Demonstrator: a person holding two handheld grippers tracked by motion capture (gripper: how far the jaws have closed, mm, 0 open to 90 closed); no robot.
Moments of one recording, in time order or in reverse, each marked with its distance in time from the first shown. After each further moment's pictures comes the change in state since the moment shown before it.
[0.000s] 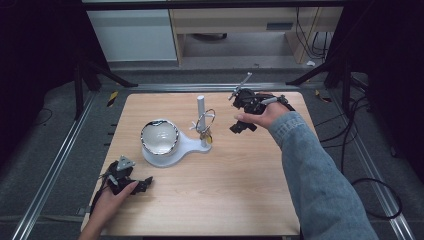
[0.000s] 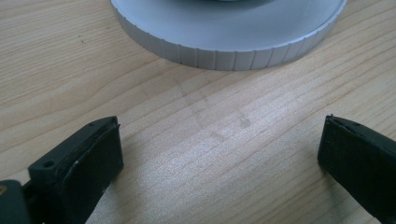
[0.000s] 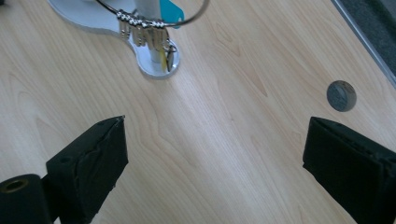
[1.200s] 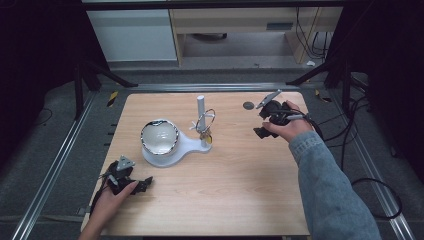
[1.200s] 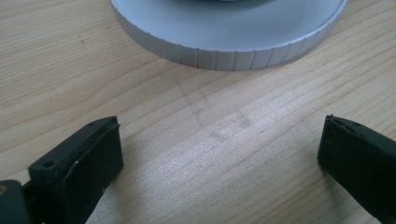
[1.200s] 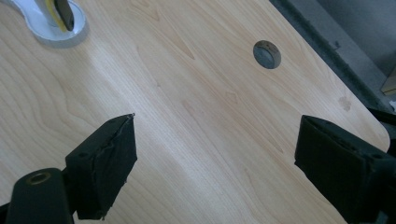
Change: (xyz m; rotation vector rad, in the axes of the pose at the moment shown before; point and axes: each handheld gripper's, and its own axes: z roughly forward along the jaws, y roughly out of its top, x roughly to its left) left arm 0.000 0.000 0.000 0.002 -0.001 -0.001; right arm -0.026 -0.080 0.015 -0.094 -0.241 0.081
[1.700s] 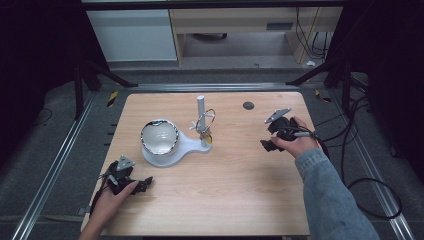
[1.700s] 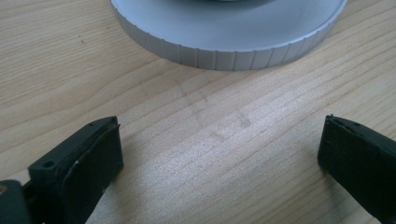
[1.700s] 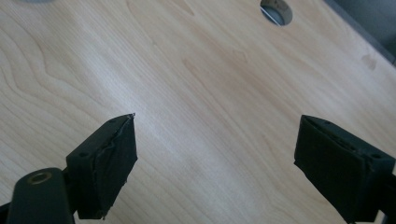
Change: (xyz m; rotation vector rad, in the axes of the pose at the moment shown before) left arm 0.000 0.000 0.000 0.000 0.000 0.001; right arm 0.008 -0.055 0.023 -0.011 -0.005 0.067
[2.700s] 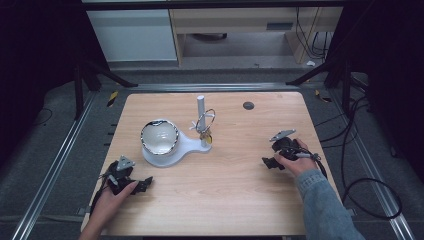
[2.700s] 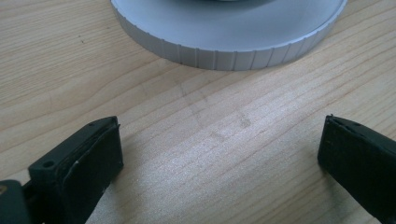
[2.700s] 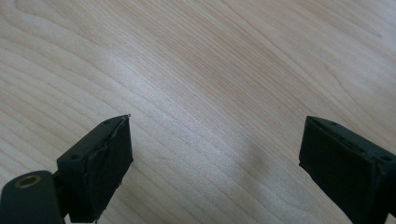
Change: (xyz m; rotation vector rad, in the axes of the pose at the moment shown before) left arm 0.000 0.000 0.000 0.000 0.000 0.000; right arm 0.016 -0.063 0.040 0.012 0.055 0.147
